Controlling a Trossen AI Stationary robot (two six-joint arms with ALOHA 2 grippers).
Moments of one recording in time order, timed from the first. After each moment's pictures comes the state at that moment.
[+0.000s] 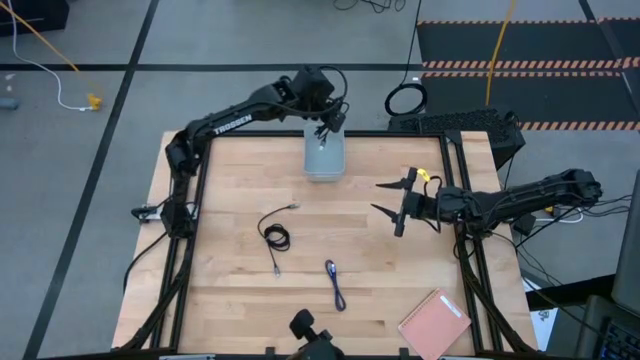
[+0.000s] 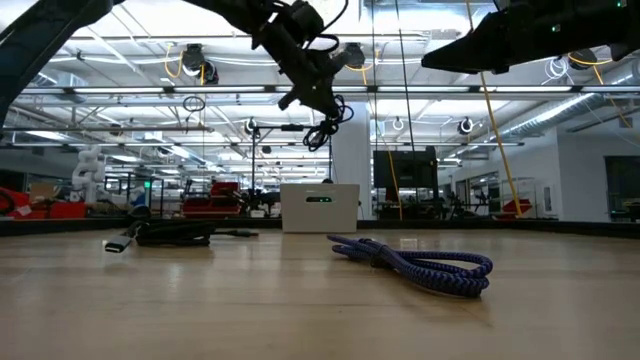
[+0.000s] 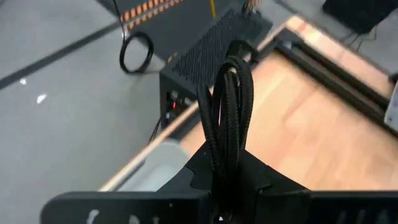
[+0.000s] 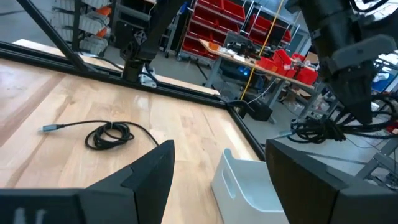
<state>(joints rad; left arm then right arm) 0.56 2.01 1.97 -0.65 0.02 -0.22 0.11 0.84 0.34 0.41 0.39 -0.30</state>
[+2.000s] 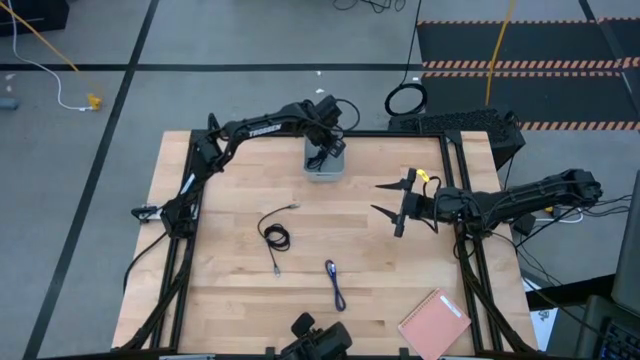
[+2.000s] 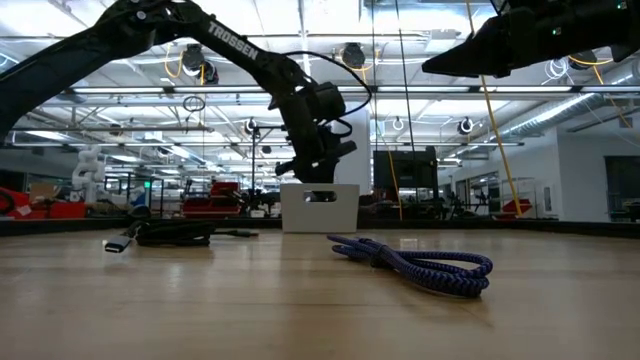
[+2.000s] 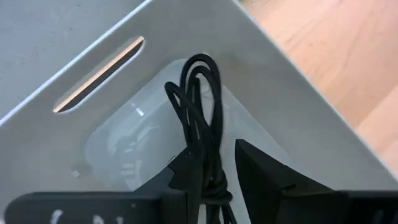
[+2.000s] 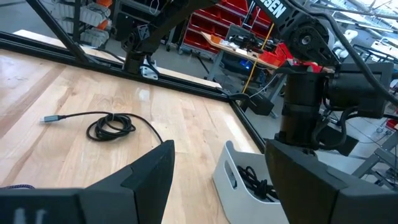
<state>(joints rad) 0.57 2.28 1.97 -0.78 0.03 -0.27 0.11 0.84 0.34 0.38 0.39 -0.29</state>
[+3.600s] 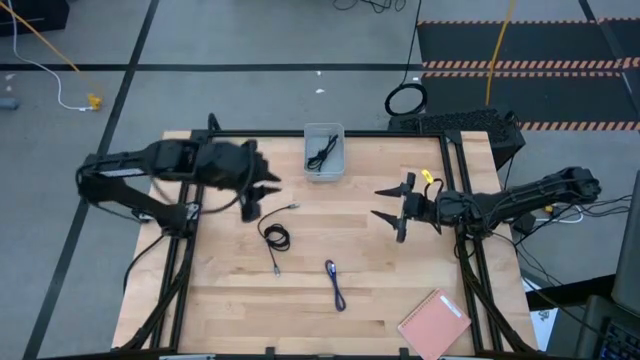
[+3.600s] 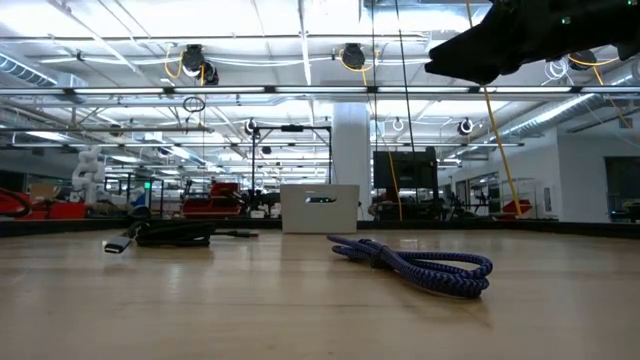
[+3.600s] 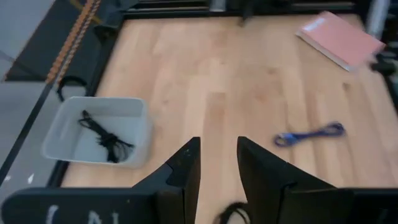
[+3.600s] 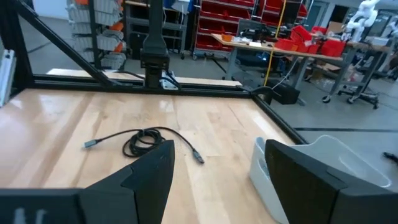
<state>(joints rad) -0.05 1.24 1.51 -0.97 -0.15 -0.02 0.16 0.84 0.34 0.37 0.39 -0.07</state>
